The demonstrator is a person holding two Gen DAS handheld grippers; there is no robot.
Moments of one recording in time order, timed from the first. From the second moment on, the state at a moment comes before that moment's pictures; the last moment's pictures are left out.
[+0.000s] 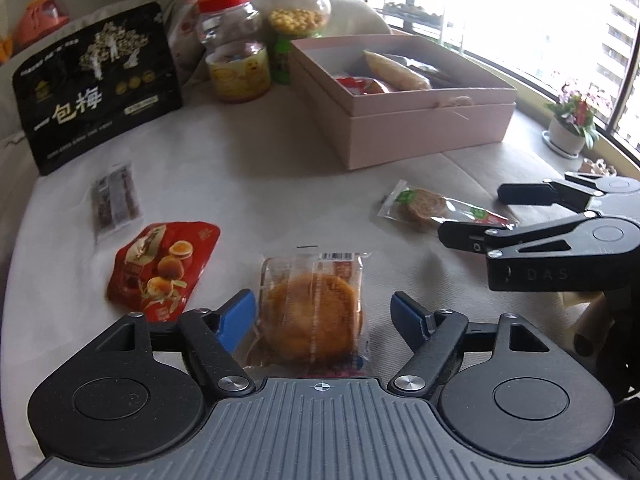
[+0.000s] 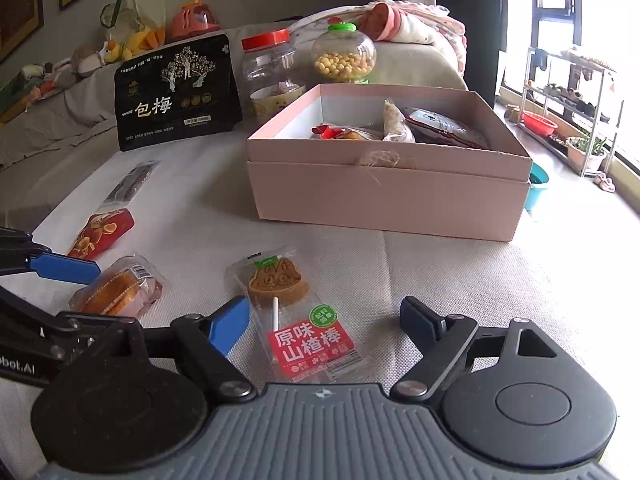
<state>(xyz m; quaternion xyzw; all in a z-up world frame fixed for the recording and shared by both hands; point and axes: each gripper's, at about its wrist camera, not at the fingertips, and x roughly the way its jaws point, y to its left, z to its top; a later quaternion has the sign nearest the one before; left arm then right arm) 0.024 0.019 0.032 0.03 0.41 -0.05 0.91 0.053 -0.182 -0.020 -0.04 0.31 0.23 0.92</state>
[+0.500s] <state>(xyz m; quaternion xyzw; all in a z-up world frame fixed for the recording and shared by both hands) 0.026 0.035 0.023 -0.01 0.42 -0.06 0.91 0.052 -0.177 -0.021 -0.05 0.31 0.22 0.92</state>
